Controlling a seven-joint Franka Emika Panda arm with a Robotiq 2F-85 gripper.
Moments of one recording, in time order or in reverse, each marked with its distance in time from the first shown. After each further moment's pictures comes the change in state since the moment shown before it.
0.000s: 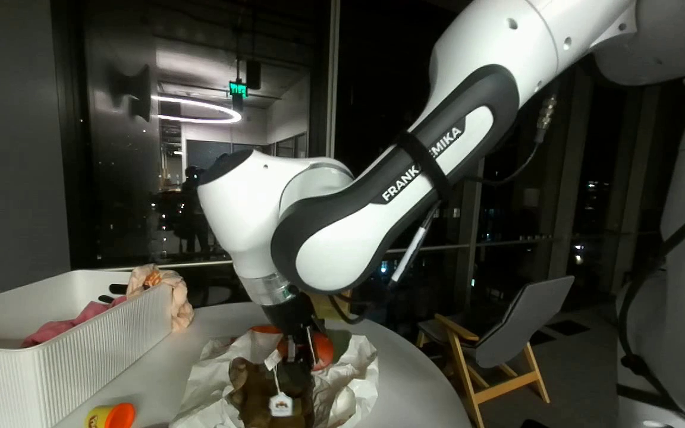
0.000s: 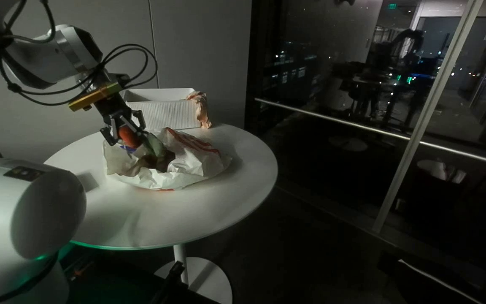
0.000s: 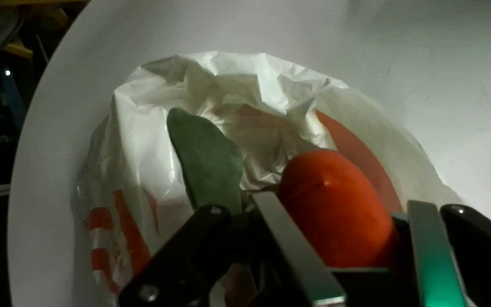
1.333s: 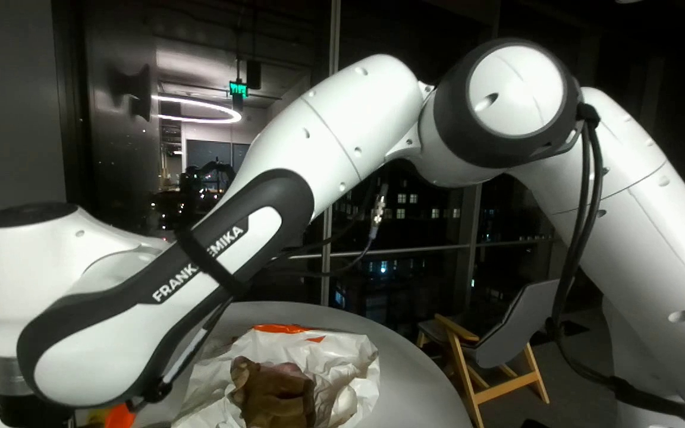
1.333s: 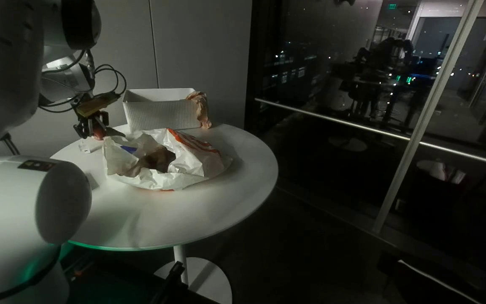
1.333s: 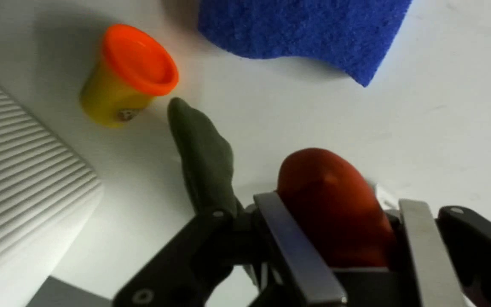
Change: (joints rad) arm 0.171 0.661 0.049 0.678 -0.029 0.356 -0.581
